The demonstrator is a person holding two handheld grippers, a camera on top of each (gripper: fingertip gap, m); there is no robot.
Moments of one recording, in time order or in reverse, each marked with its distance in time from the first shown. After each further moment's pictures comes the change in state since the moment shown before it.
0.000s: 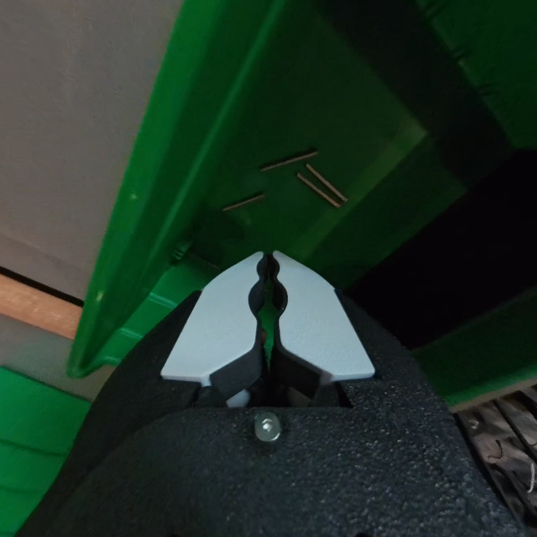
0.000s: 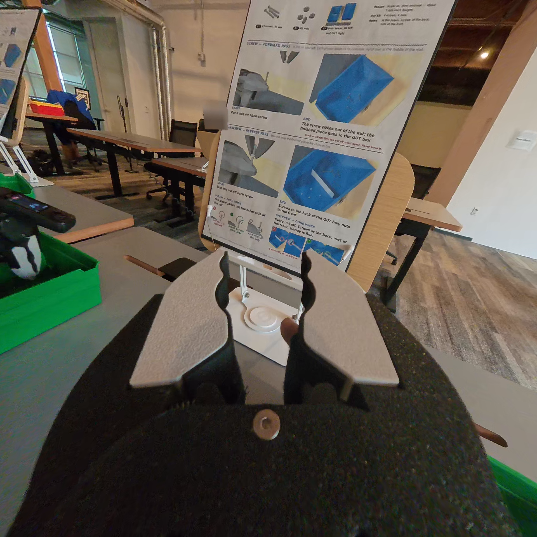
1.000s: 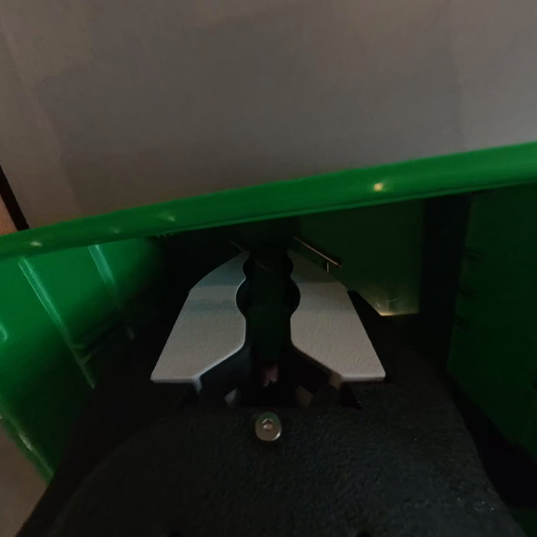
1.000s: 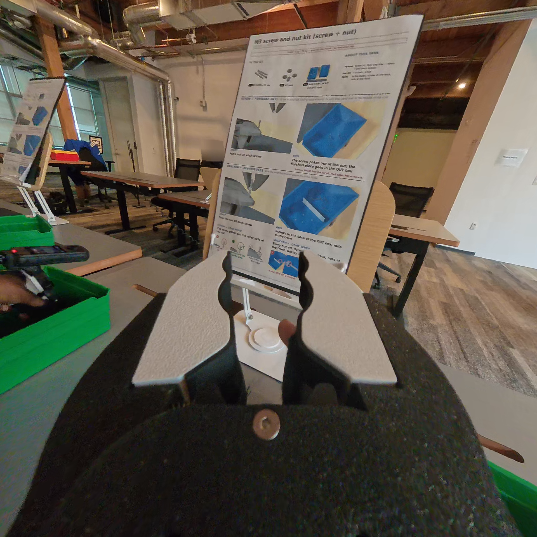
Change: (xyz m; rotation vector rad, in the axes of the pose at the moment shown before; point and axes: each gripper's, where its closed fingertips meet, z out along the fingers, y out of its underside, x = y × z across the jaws) left arm -0.005 -0.015 0.022 0.162 -0.167 -0.831; right arm 0.006 -0.023 -0.019 0.108 0.010 0.050
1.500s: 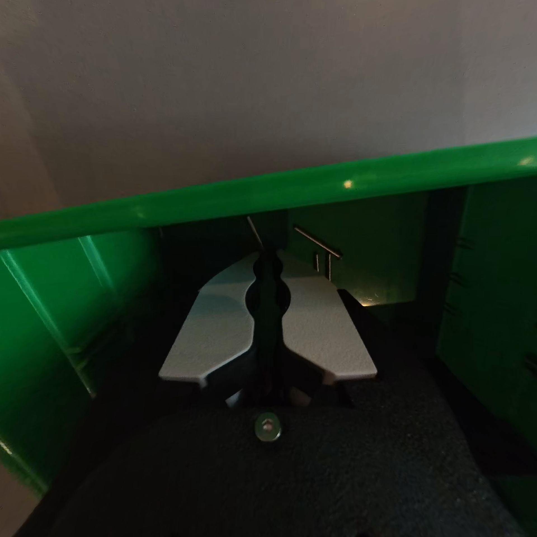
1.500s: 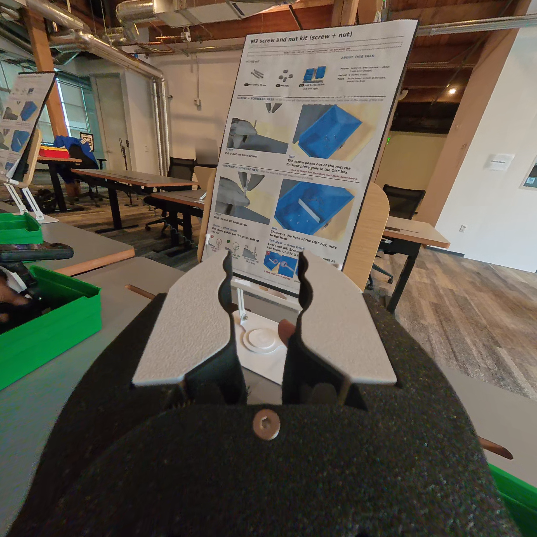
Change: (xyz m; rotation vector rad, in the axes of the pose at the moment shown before) left arm -0.002 0.008 0.001 -0.026 0.085 -0.066; right arm 0.002 0.001 0.001 0.002 0.021 -0.018
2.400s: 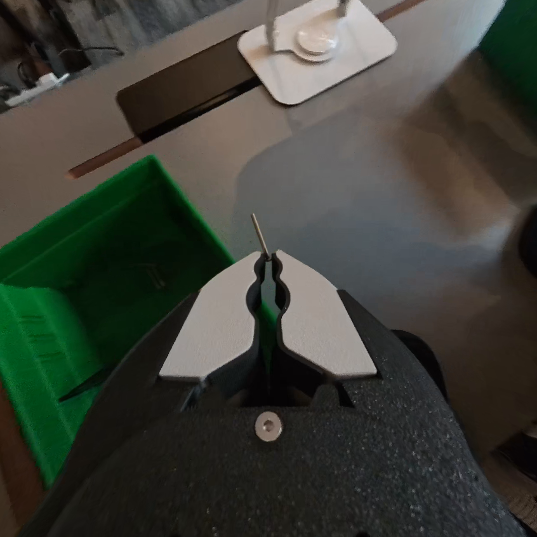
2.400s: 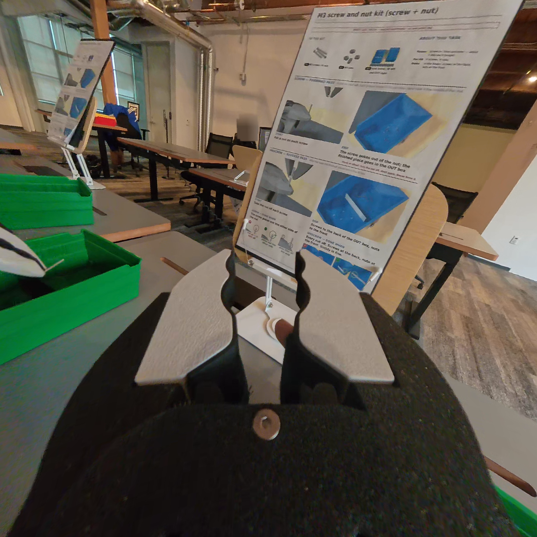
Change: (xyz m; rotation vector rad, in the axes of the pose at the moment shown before) left arm 0.171 0.072 -0.175 0.603 0.234 0.468; right arm -0.038 0.003 0.000 -0.064 -0.155 -0.056
